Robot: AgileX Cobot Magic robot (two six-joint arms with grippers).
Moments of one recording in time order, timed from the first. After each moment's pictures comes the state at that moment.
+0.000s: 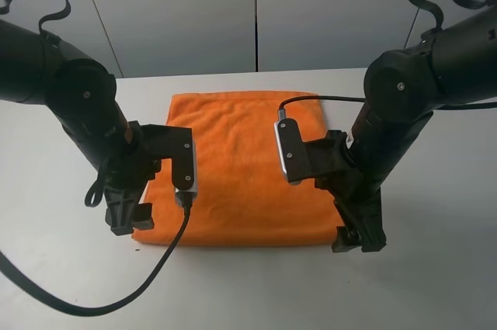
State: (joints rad) left arm -0.62 1.76 -0.86 0.10 0.63 0.70; right arm 0.64 1.73 -0.78 0.14 0.65 -1.11
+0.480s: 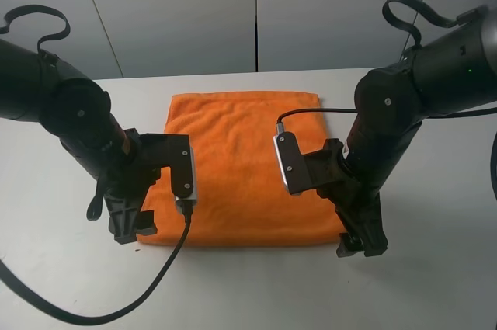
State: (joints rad) left arm -0.62 1.76 -0.81 0.10 0.54 0.66; right arm 0.64 1.78 -0.78 0.08 0.62 -1.11
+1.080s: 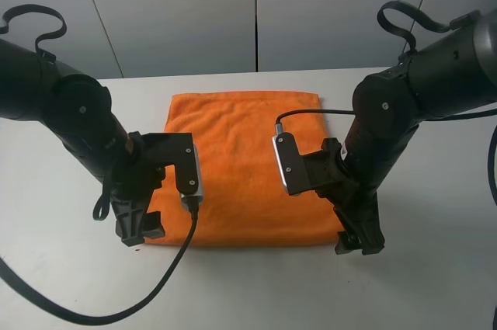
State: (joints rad) left arm -0.62 1.76 -0.81 -0.01 0.53 0.73; right arm 0.64 1.79 -0.78 0.07 0.58 -1.11
